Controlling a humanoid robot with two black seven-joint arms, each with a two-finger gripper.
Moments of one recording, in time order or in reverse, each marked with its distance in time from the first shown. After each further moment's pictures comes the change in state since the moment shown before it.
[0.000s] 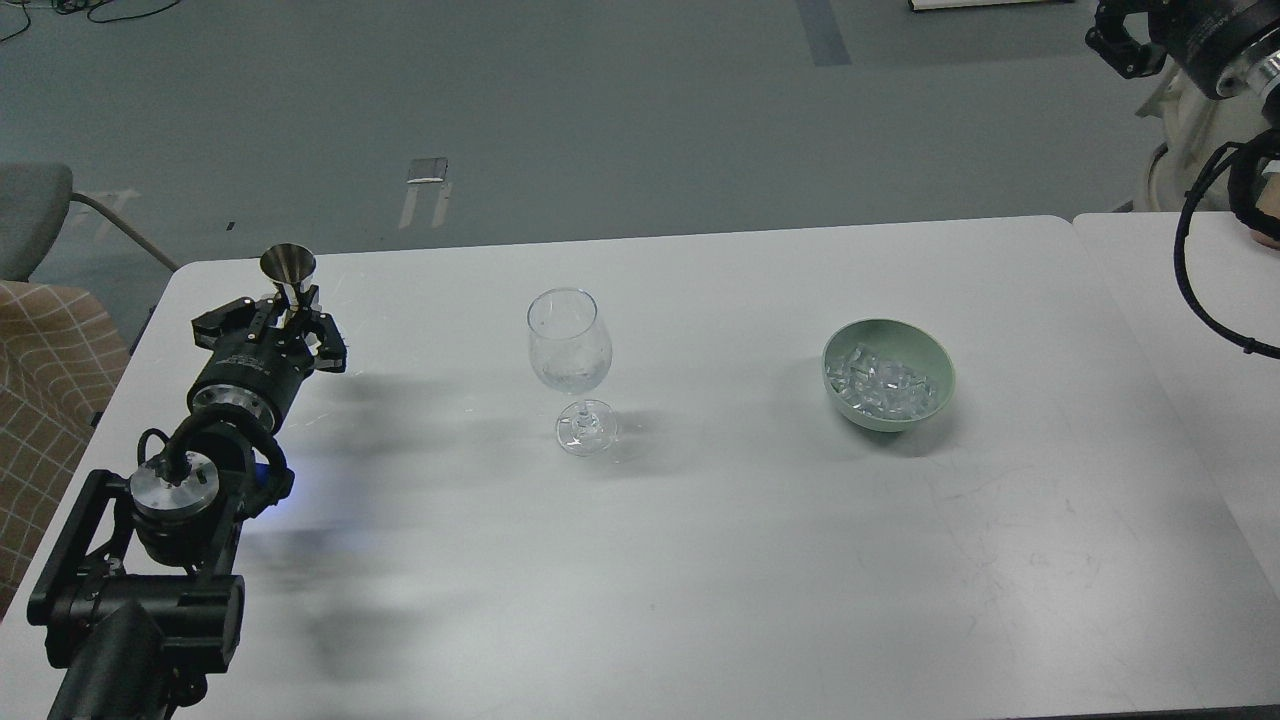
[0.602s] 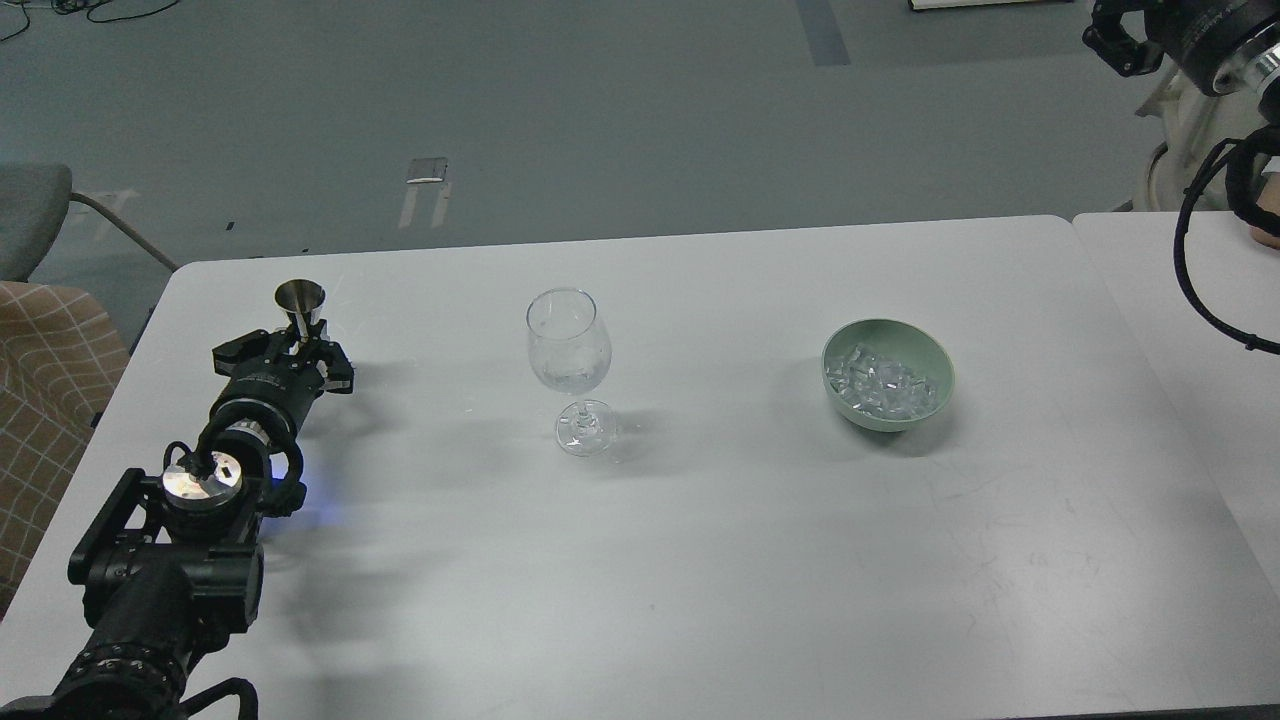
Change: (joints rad) left arm -0.162 -0.010 0.014 0.376 0.003 -0.113 -0.003; right arm 0.014 -0.002 -0.021 -0.002 -0.001 -0.006 0.000
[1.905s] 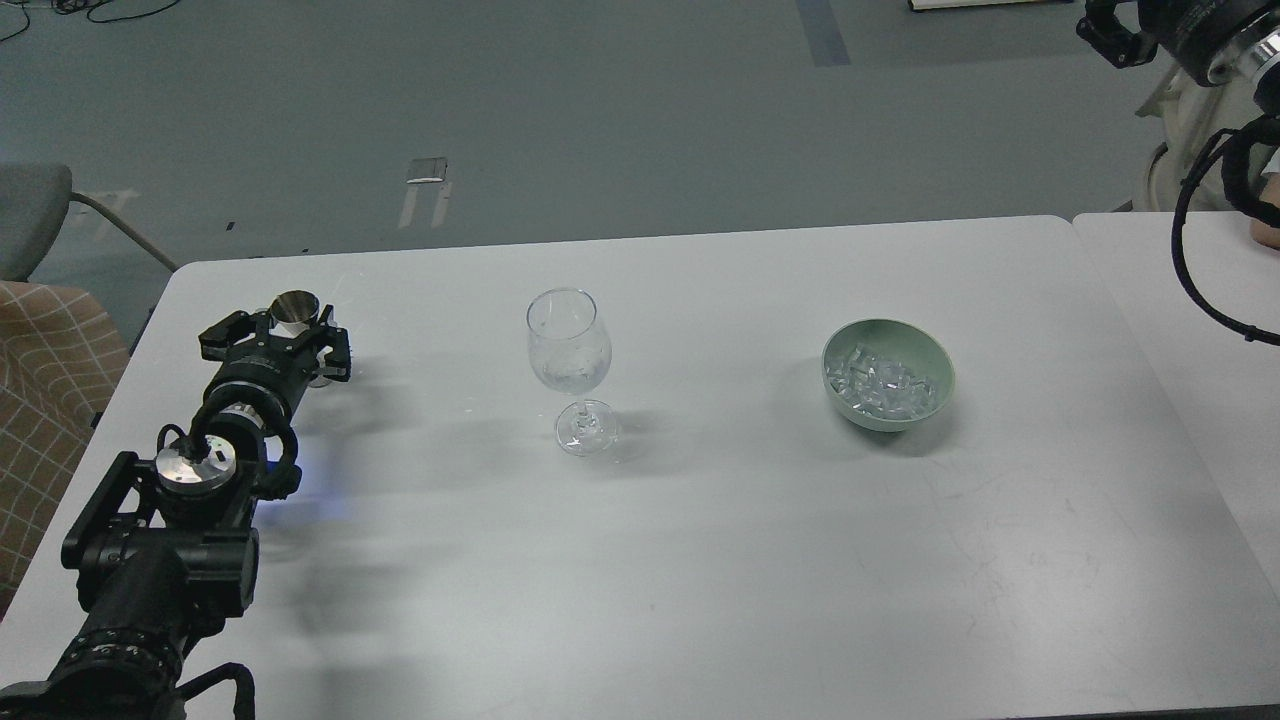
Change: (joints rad) left arm -0.033 0.011 -0.004 -0.004 -0.001 0.006 0.004; right arm 0.021 0.000 -0.026 0.000 0.002 0.000 0.000
